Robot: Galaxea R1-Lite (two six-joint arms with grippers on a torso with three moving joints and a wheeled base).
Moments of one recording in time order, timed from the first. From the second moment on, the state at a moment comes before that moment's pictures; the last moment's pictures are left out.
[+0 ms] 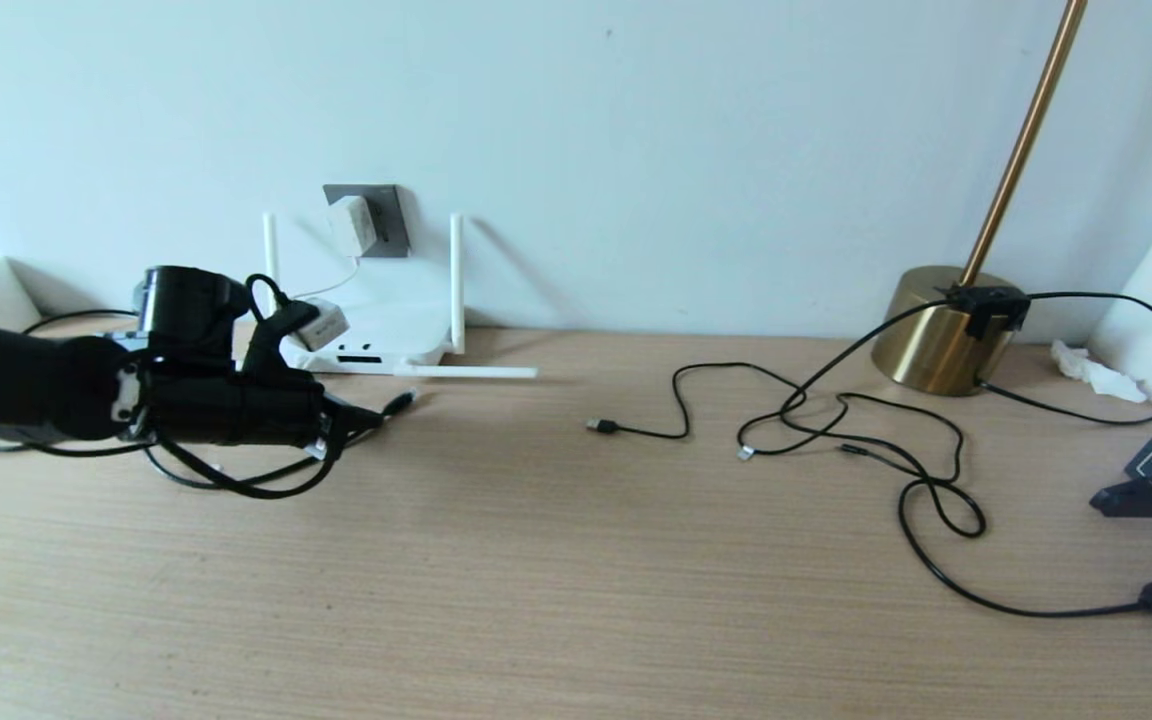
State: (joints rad) left arm -0.02 1.89 -1.23 0.00 -0.38 0.41; right arm 0.00 0.00 -0.03 0.06 -0.02 0.02
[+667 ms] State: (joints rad) left arm 0.00 1.66 -1.22 0.33 -0.80 0.26; right arm 0.00 0.00 -0.03 0.06 -0.02 0.00
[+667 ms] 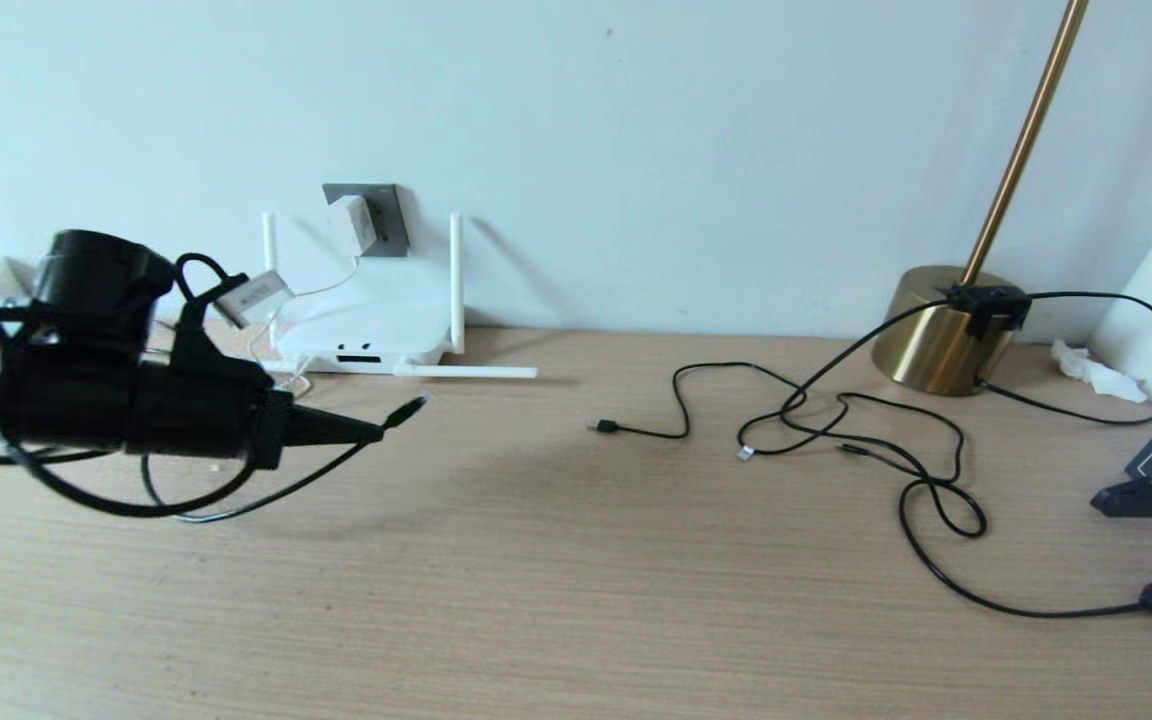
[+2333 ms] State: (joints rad) left arm -0.46 1.43 -1.07 0.14 -0.56 0.35; right arm 0.27 1.49 -1.28 0.42 1.00 0.84
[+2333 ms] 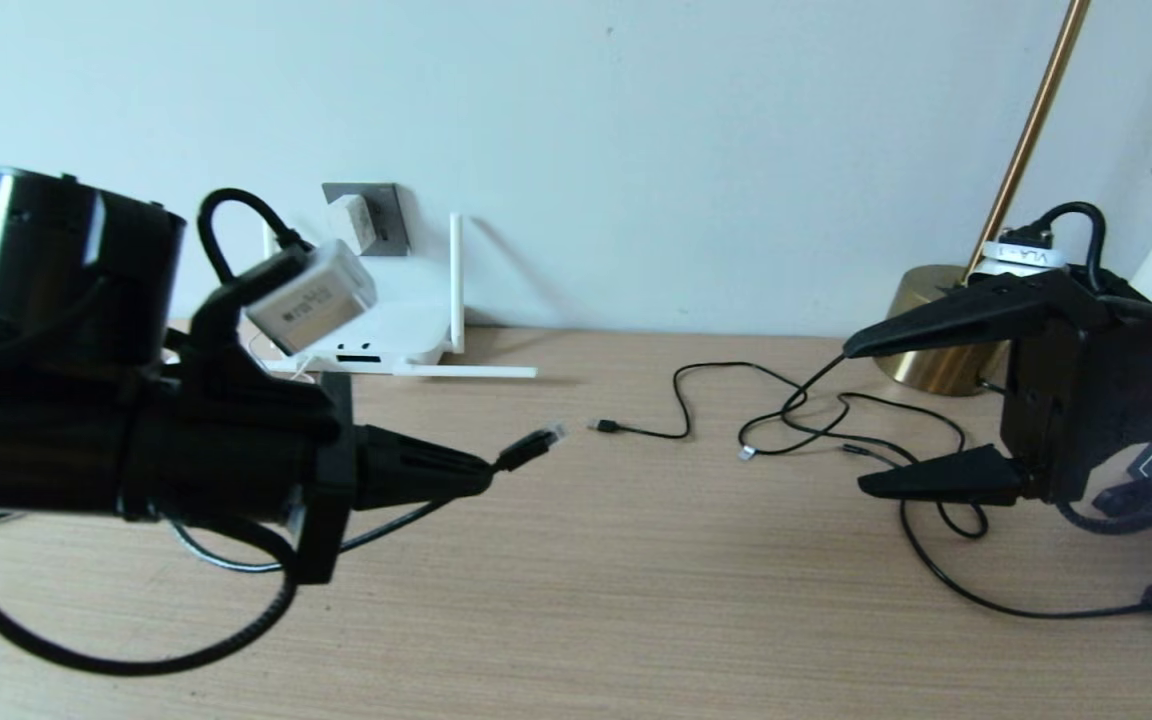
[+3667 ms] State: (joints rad) left arm -0.93 1.65 -1.19 -0.12 -0.23 0.47; right arm 0.40 1.56 -1.30 0.43 1.05 0.85
